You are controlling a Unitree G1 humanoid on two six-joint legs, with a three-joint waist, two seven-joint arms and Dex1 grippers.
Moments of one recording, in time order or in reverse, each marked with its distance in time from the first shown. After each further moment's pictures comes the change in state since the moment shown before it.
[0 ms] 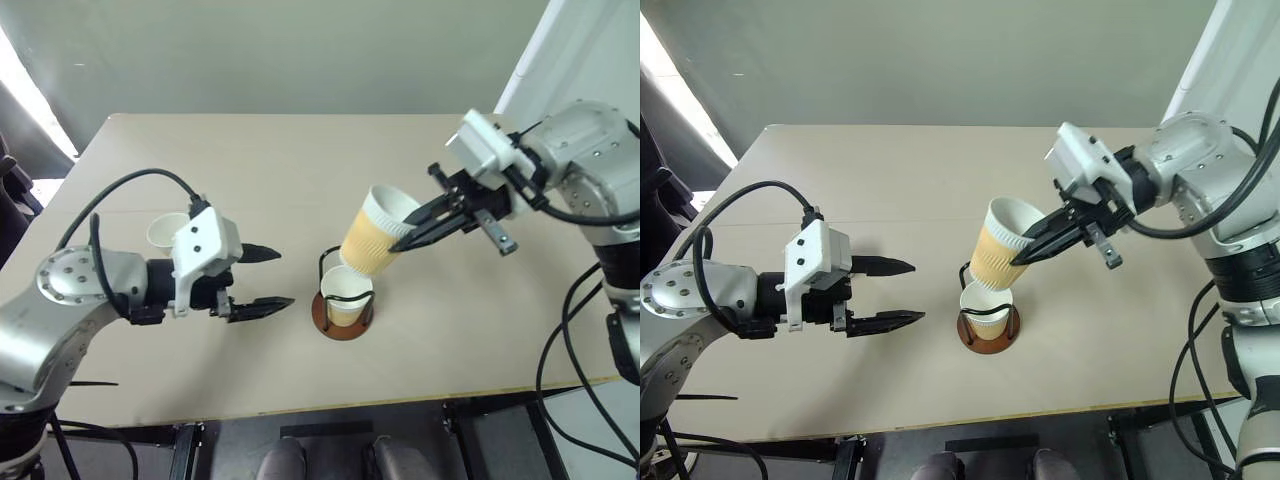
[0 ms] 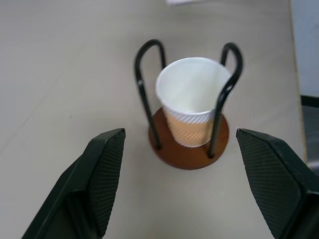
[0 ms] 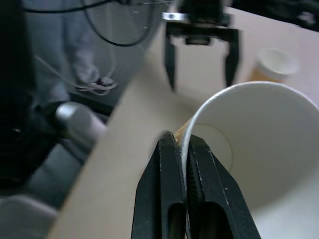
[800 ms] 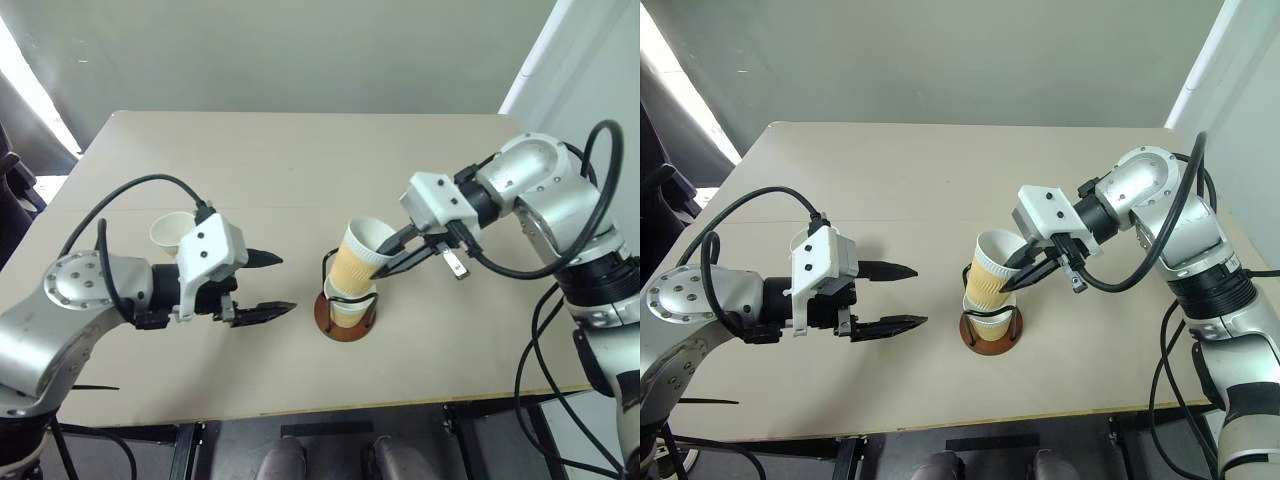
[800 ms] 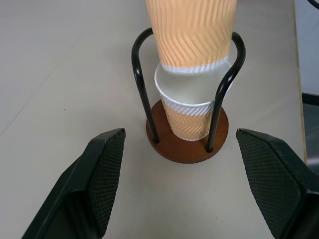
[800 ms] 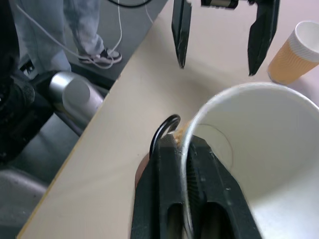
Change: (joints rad) left arm 0.024 0.006 -0.002 -0.021 -0.004 0.013 0.033; right arm 0.073 0.085 0.053 0.005 -0.223 -0.119 0.010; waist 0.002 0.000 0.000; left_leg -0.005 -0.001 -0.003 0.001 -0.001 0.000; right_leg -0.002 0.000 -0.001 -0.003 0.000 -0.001
